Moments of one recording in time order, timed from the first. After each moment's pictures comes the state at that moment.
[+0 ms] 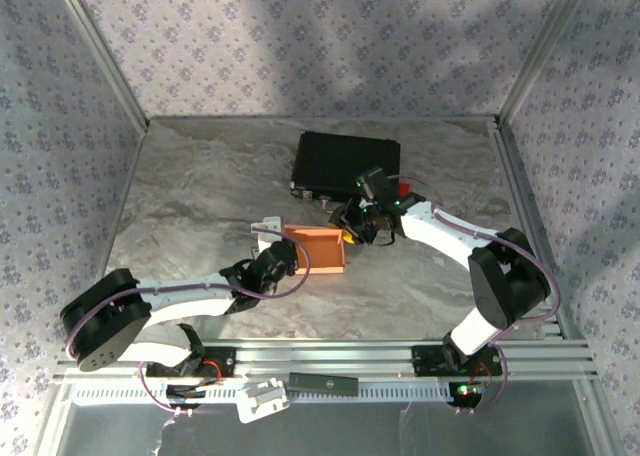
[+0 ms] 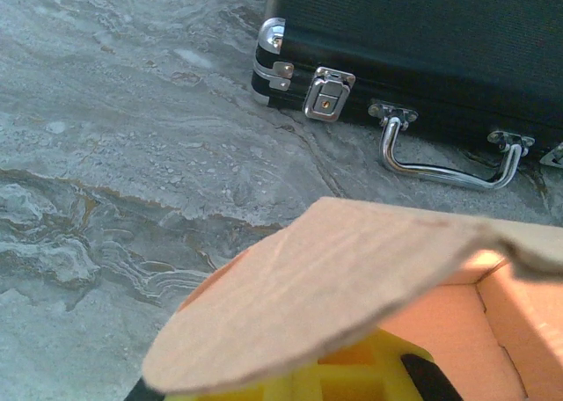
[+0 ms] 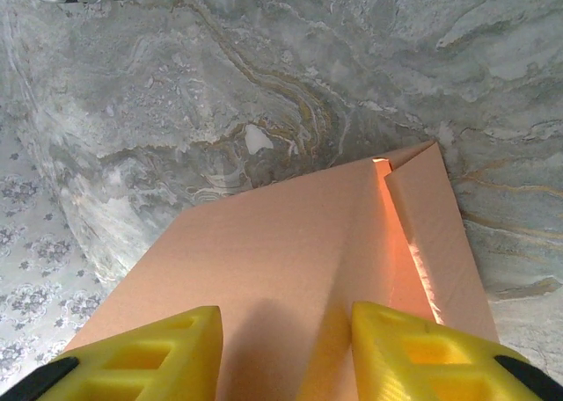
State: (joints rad) left arm -1.00 1.31 0.48 0.22 -0.66 -0.72; right arm 0.58 1.59 1.04 -0.39 -0.38 1.15
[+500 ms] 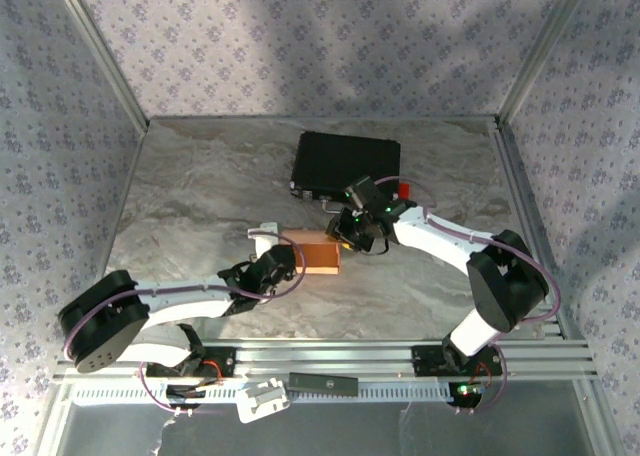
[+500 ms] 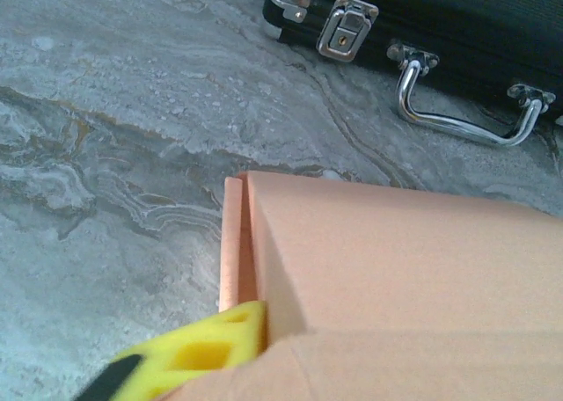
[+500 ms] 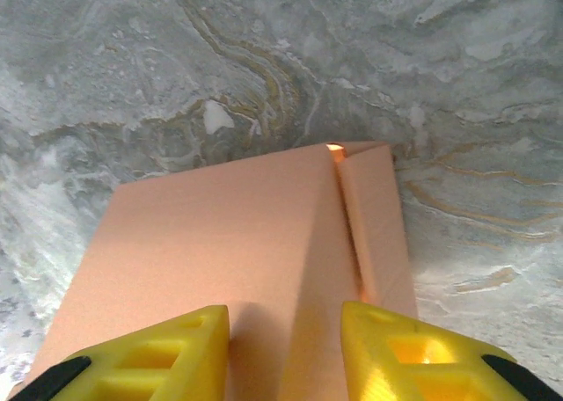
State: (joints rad) left arm -1.00 1.29 0.45 0.13 -0.58 -0.83; right arm 0.67 1.59 1.04 -0.46 -0.24 1.07
